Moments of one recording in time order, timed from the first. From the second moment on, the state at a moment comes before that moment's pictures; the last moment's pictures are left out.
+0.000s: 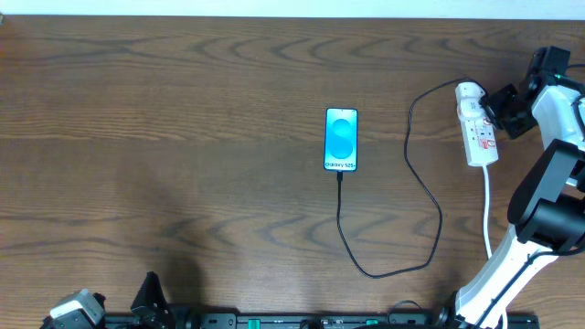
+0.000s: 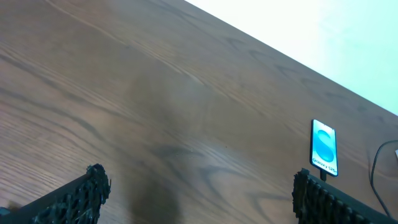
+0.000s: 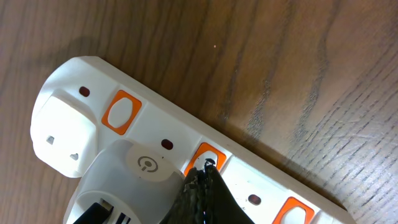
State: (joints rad) left arm -0.03 0.11 1.07 -1.44 -0.14 -0.45; right arm -0.36 2.16 1.67 -0.77 -0.09 0.68
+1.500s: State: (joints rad) left arm -0.07 0.01 1.07 -1.44 -0.14 -0.45; right arm -0.32 2.16 1.69 -0.79 0.07 0.57
